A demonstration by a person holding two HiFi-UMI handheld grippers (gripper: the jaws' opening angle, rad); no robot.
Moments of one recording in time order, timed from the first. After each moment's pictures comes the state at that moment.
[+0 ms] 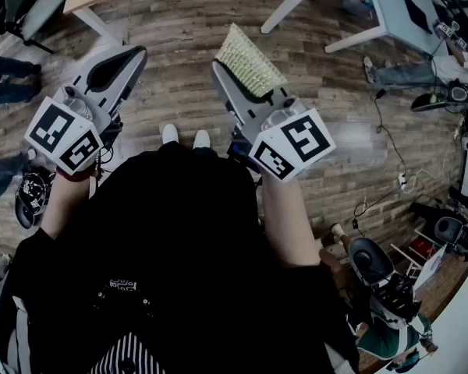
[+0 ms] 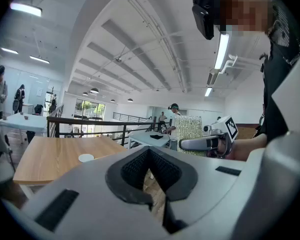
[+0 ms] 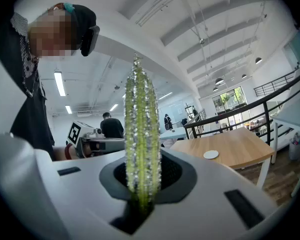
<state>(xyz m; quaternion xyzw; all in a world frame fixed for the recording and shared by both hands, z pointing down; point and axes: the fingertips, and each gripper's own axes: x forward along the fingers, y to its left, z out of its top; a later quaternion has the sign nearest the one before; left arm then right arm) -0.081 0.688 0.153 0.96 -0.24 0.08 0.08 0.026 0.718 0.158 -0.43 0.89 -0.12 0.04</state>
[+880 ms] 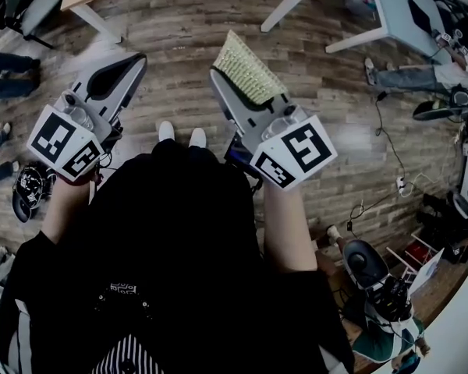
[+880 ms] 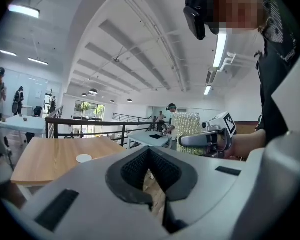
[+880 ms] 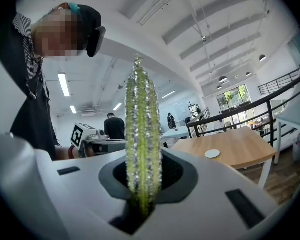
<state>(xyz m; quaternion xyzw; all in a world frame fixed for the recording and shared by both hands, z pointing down) -0.062 0.692 0.169 0.97 -0.24 0.07 0.07 0.040 0.719 0.167 -0.41 0.90 -0.12 0.03</state>
